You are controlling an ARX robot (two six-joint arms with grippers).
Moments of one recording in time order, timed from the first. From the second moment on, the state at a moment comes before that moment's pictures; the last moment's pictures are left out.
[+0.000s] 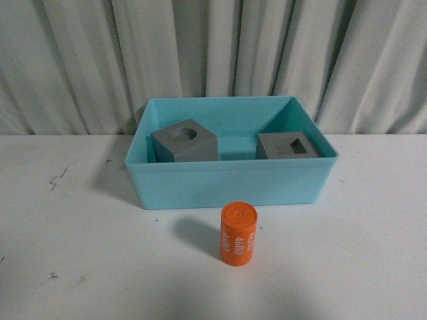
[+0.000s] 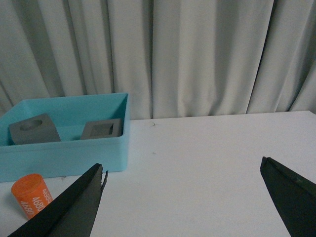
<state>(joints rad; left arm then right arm) -0.08 0.58 0.31 -0.49 -0.06 -0.75 0.00 0.00 0.01 0.00 0.00 0.01</state>
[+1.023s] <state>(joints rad) 0.00 0.01 0.01 0.00 0.00 -0.02 0.00 0.00 0.01 0.00 0.00 0.01</state>
